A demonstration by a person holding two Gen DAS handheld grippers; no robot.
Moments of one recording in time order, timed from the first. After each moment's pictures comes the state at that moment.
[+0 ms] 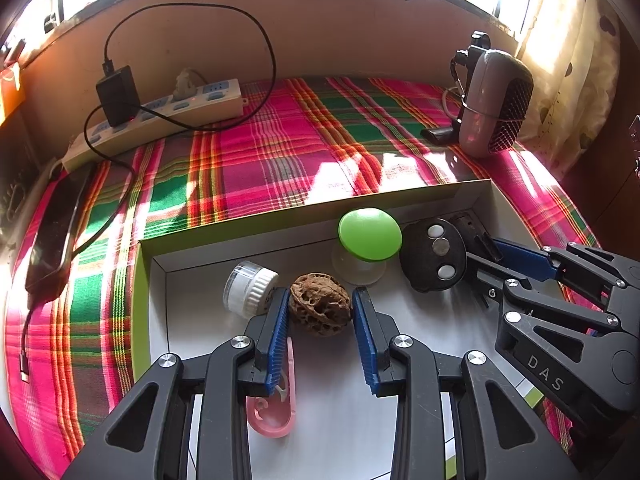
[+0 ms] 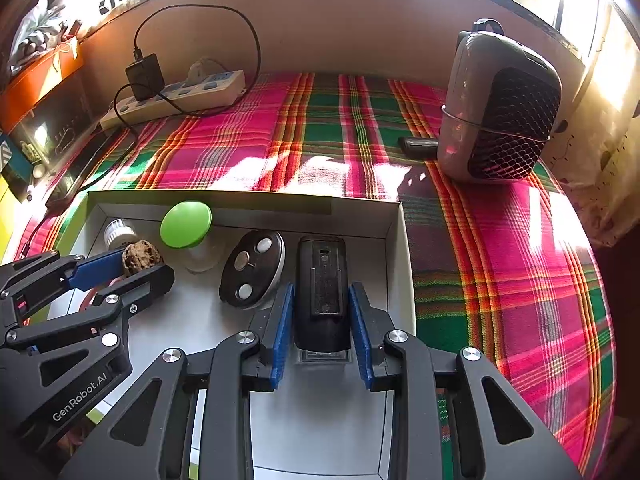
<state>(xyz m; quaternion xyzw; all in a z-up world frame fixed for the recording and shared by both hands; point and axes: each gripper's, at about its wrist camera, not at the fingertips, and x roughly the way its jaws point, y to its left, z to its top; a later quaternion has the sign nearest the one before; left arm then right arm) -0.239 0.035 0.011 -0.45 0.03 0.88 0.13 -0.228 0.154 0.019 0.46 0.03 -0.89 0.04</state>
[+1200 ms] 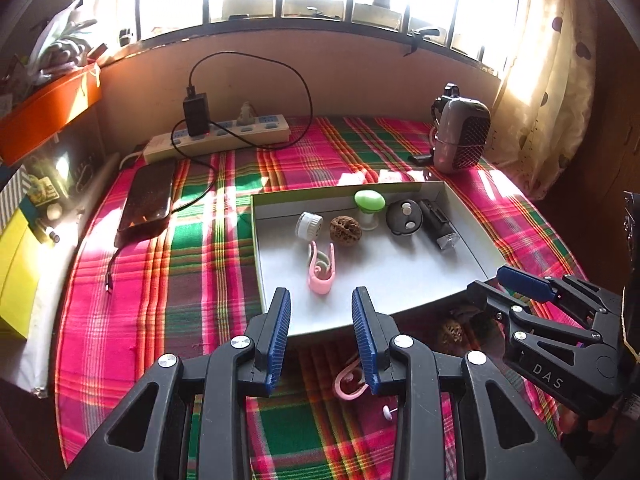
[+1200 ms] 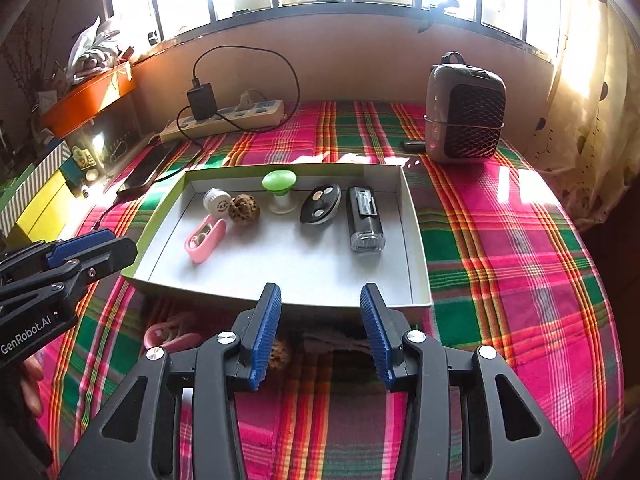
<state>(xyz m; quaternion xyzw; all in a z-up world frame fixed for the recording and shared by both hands) -0.117 -0.027 0.066 -0.39 0.00 0.91 0.11 -0.107 0.134 0.053 0.41 -0.01 -0.91 0.07</state>
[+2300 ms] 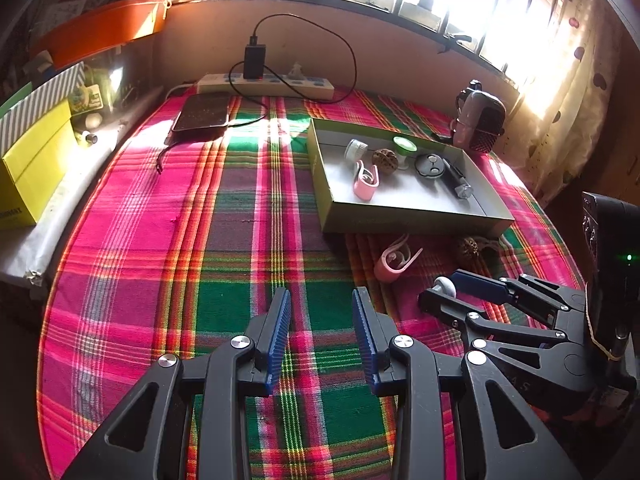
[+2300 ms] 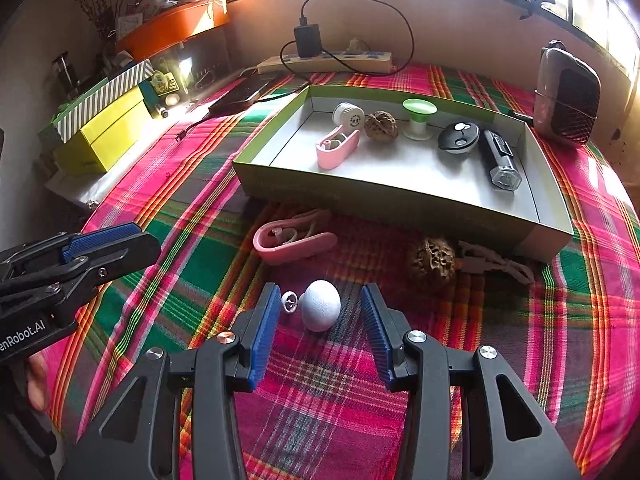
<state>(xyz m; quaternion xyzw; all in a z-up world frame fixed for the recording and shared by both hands) -0.048 -0.077 0.029 -0.42 -0.07 0.90 0.09 -0.070 0.070 0.016 0.45 0.02 -0.87 0.19</state>
